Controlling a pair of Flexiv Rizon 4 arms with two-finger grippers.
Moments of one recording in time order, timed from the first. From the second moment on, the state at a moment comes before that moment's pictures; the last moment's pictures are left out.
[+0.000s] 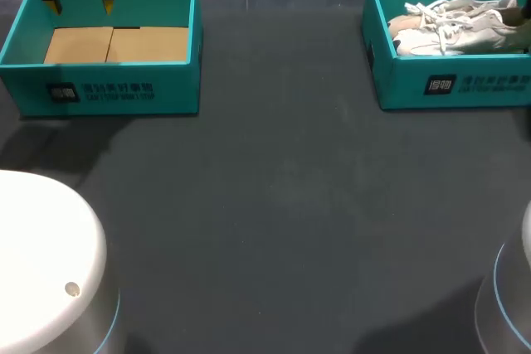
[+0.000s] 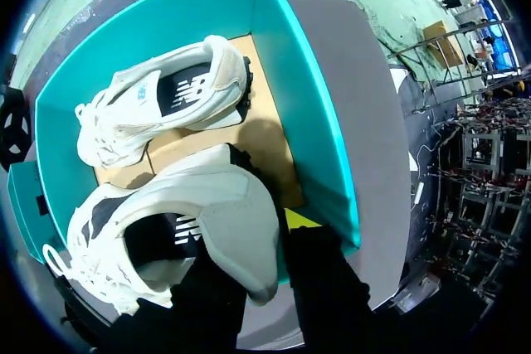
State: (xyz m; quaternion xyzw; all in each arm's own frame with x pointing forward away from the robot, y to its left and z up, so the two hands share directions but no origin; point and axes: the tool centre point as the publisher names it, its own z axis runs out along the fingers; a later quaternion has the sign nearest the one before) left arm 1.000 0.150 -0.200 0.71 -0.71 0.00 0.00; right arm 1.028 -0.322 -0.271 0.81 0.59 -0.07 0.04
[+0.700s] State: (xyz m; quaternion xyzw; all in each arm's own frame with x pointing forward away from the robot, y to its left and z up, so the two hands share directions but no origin) left arm 1.000 0.150 -0.200 0.71 -0.71 0.00 0.00; right arm 1.036 -0.333 -0.255 0.84 0.54 -0.09 0.03
